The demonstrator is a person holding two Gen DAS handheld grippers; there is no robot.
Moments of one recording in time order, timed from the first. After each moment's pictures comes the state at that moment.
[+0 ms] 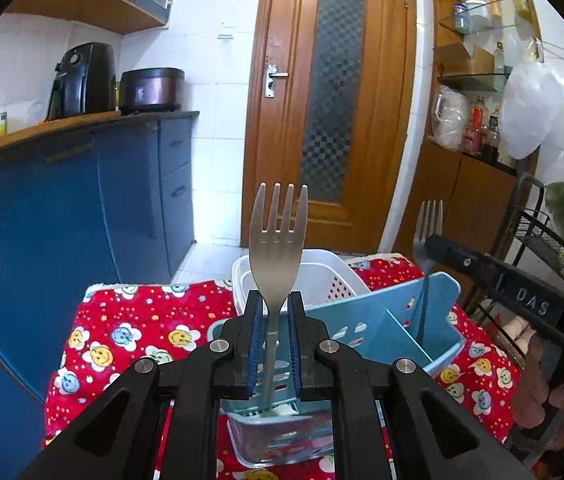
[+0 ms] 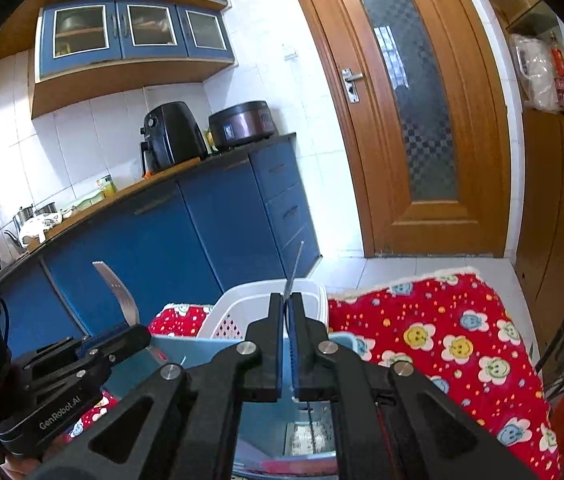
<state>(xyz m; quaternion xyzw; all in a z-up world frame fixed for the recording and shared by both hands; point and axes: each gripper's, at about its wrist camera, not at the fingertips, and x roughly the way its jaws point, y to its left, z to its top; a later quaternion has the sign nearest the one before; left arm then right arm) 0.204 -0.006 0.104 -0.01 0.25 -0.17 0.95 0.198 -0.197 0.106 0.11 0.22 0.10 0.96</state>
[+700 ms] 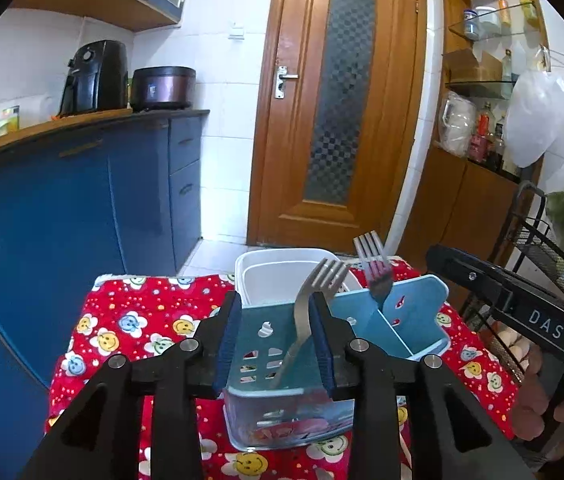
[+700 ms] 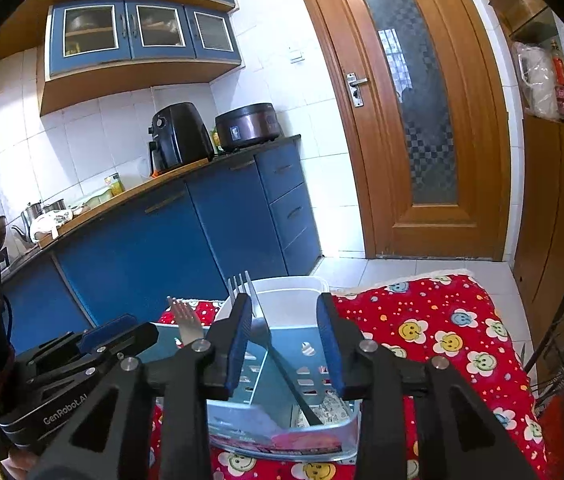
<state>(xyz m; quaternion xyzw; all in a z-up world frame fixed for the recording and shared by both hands) 0.184 -0.005 0.114 -0.02 0.25 -0.15 0.96 0.170 -0.198 0.124 0.10 0.22 0.11 0.97</state>
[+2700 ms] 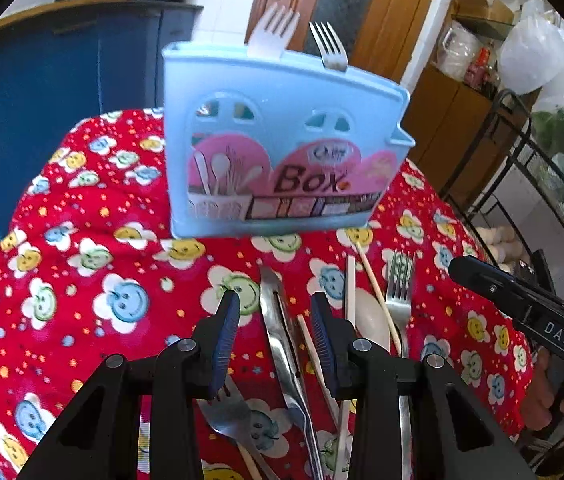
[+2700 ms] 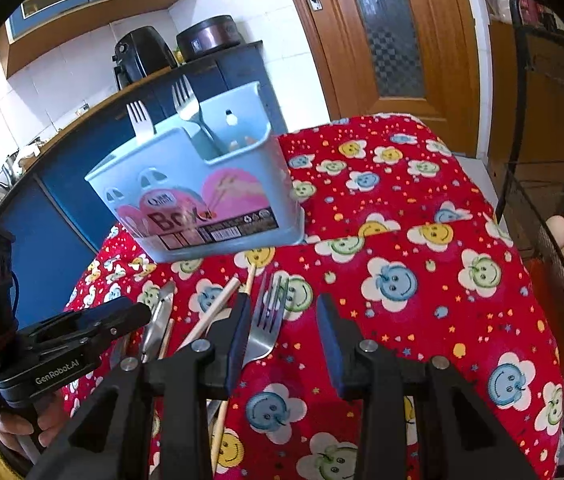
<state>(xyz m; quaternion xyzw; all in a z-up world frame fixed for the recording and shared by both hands) 0.107 -0.020 0.017 -0.04 0.42 -0.18 0.89 0.075 -0.234 0.027 0.13 0.39 0.08 0.91</state>
